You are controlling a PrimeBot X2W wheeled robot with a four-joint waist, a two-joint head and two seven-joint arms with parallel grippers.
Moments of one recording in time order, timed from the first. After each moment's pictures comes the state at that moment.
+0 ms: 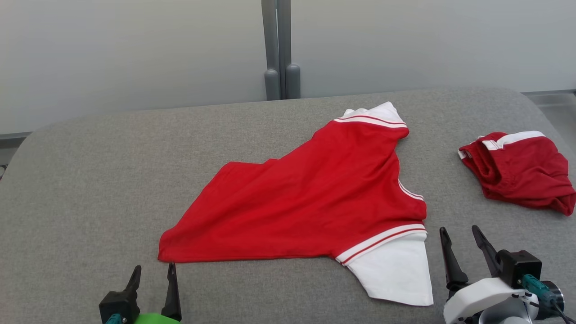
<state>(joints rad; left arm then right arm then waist) -0.01 0.05 -0.02 0.46 -0.16 -0.04 -0.26 -0.02 -0.08 -0.03 0.34 0.16 0.13 -0.26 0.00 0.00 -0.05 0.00</state>
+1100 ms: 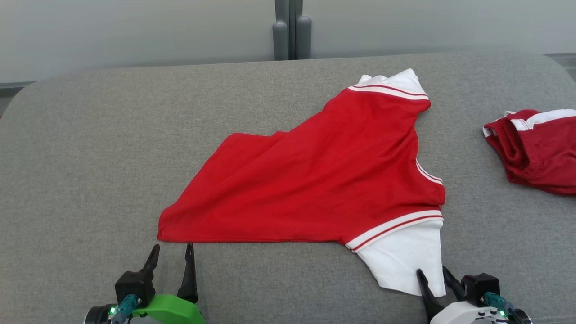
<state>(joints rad) -0.07 0.05 -0.11 0.47 -0.20 -0.04 -0.26 -0.08 -0.08 0.13 0.70 0.20 0.13 -0.28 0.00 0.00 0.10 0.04</state>
